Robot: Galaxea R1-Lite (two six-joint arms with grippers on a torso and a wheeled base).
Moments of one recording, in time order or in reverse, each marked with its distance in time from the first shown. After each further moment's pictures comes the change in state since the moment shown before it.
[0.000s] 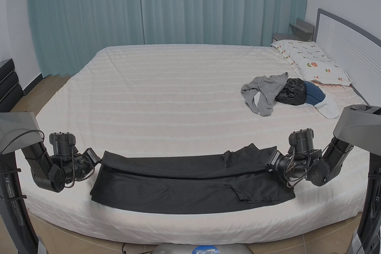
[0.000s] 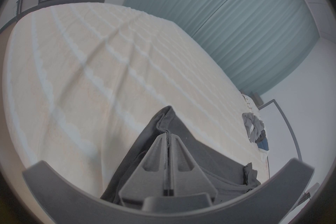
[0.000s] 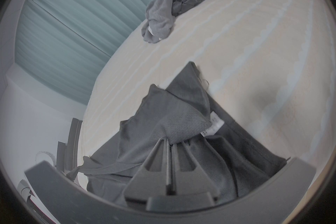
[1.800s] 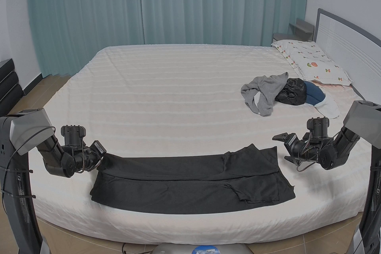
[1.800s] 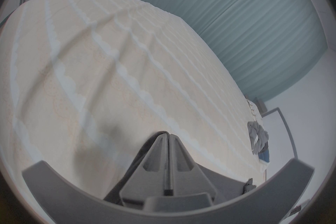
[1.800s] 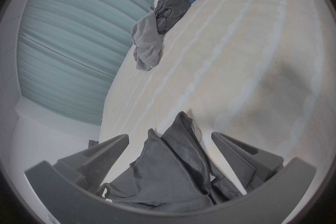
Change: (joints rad) left arm -0.004 0.149 -0.305 0.193 -0.001 -0.063; right arm -0.196 0.053 -0.153 0.007 0.180 0.088
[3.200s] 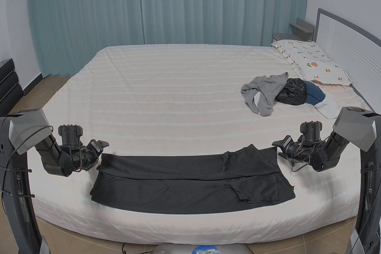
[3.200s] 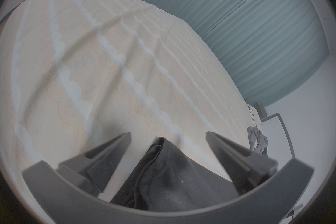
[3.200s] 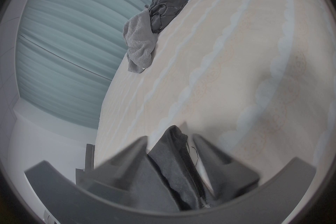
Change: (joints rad) left arm 0.029 0.003 -0.009 0.000 -0.004 -0.023; right arm -0.001 0.138 -0.110 -0.044 -0.033 0.010
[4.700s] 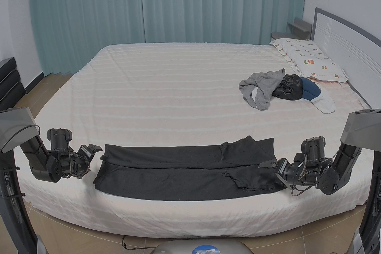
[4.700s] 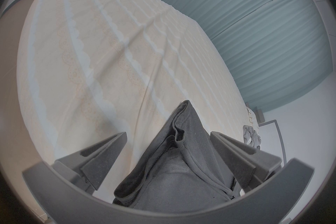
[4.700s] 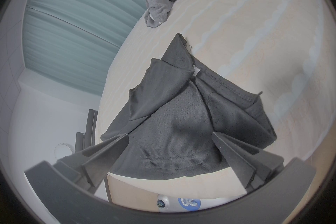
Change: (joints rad) left arm 0.039 -0.131 0.192 -0.007 -0.040 -0.073; right arm 0.143 -0.217 0.442 -0.119 0.085 -0.089
